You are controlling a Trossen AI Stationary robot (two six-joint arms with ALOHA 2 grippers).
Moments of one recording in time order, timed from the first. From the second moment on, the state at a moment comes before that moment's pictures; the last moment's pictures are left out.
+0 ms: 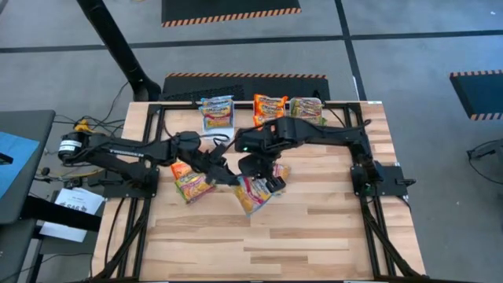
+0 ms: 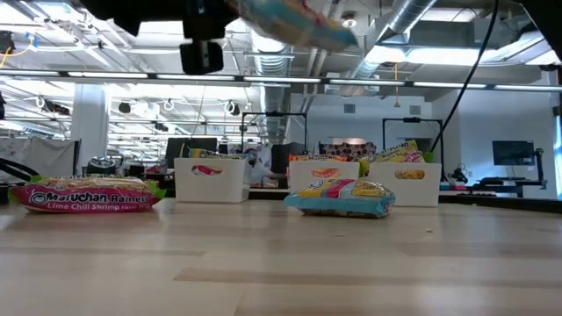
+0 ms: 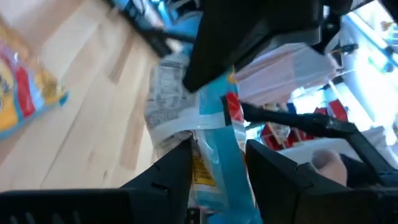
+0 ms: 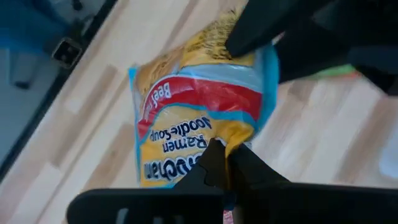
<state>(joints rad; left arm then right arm) 0.06 1.24 0.72 0.42 0.46 -1.00 0.01 2.08 2.34 -1.39 -0.27 -0.44</state>
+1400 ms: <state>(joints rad) 0.14 1.26 0.78 0.33 0.60 -0.85 -0.01 2.03 2.35 -1.50 -0.17 -0.23</state>
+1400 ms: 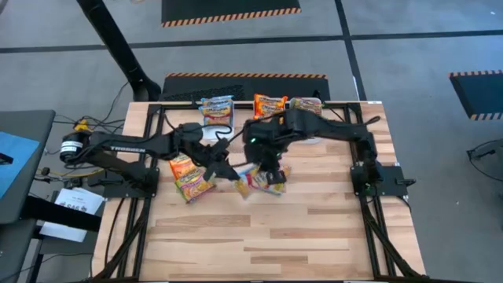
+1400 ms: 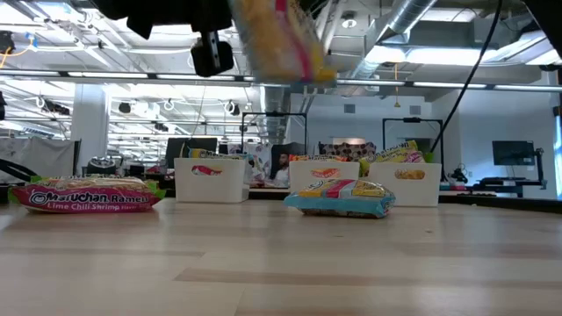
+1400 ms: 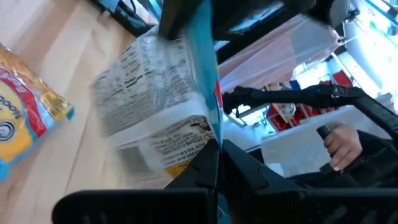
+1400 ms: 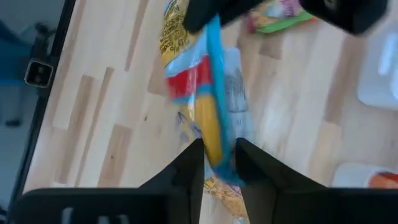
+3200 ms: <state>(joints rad) 0.93 1.24 0.78 0.41 0.56 -0.55 -0.40 1.80 2.36 -1.47 -0.13 -0.27</state>
